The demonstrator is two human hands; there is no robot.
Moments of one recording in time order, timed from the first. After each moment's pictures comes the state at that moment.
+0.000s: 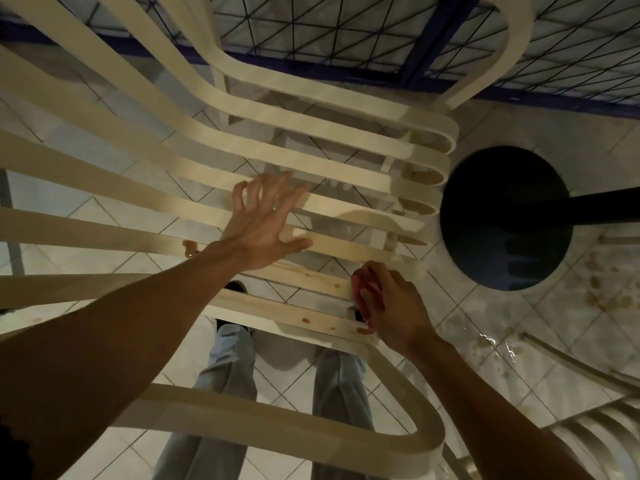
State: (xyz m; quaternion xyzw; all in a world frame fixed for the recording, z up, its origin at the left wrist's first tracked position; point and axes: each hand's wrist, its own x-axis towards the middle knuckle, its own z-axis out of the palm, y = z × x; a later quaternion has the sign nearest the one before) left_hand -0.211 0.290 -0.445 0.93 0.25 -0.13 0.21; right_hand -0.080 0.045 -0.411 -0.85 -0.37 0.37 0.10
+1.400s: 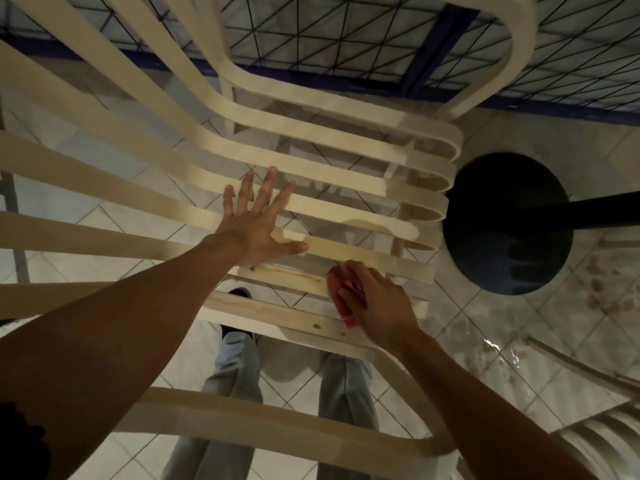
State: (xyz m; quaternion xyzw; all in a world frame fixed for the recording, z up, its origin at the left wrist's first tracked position) left_hand -0.224 0.317 -0.447 0.89 0.29 -0.28 0.24; right_hand -0.101 0.076 -0.417 -0.82 -0.42 0.38 0.07
